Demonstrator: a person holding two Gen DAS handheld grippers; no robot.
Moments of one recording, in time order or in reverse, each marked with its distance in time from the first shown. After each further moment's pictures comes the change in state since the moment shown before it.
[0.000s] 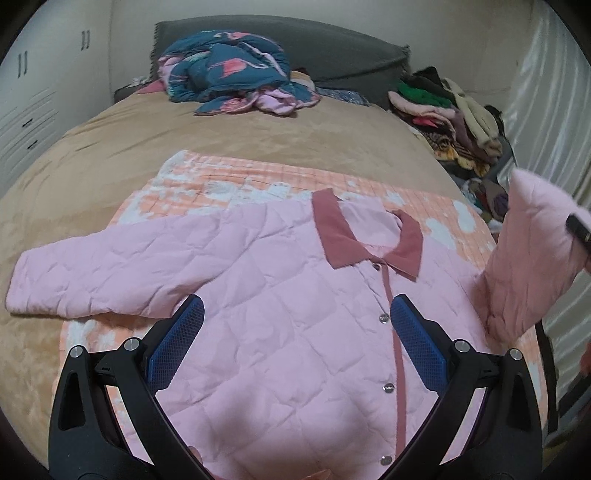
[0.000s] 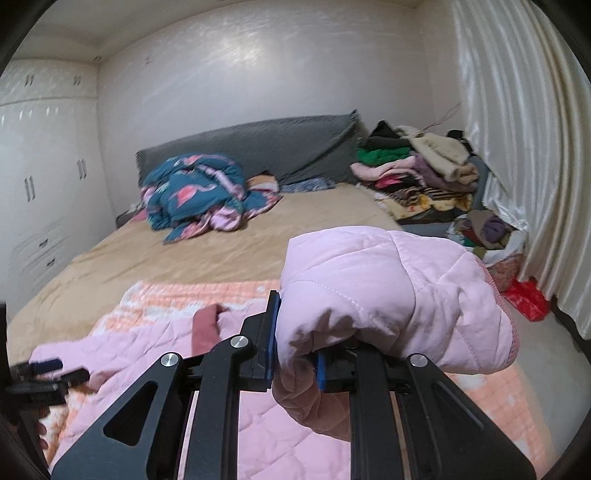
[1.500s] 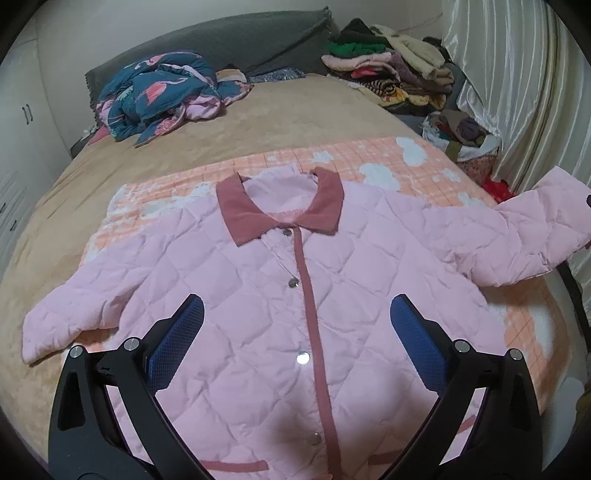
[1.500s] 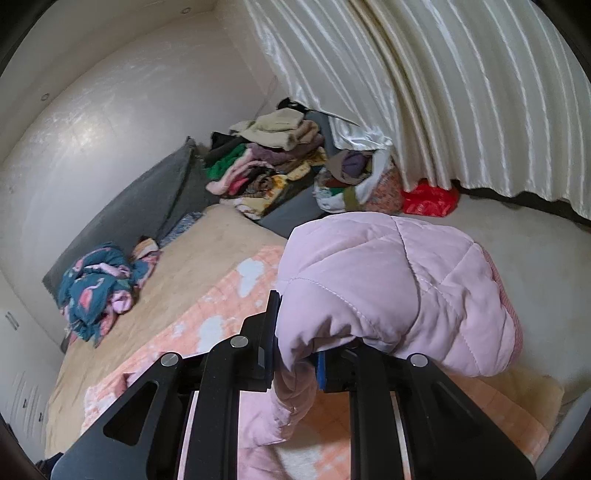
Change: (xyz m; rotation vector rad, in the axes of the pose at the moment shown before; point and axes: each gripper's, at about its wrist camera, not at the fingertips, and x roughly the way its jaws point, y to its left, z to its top) left arm -0.005 -0.148 -0.036 0.309 0.056 -0.007; right arm -0.096 -0.257 -0.076 0.568 -0.069 -0.319
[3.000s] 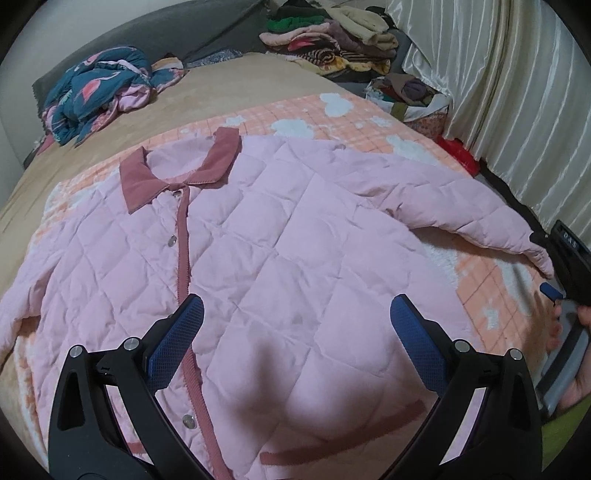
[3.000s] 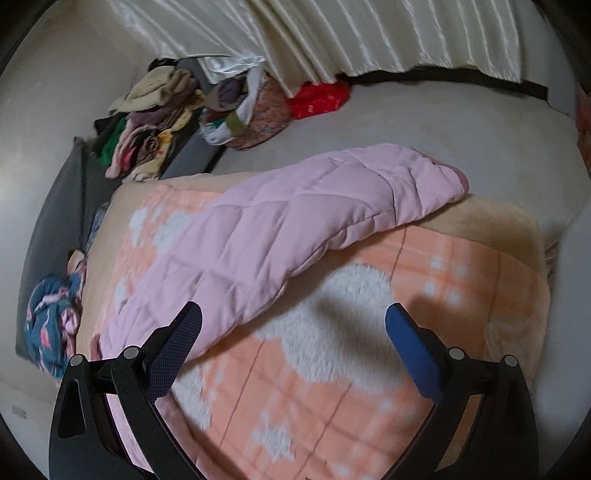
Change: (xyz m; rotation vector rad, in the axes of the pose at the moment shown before) left arm 0.041 -0.111 -0.059 0.126 0.086 -0.144; right arm 0.028 -0.131 -0.120 0.395 0.263 -0.309
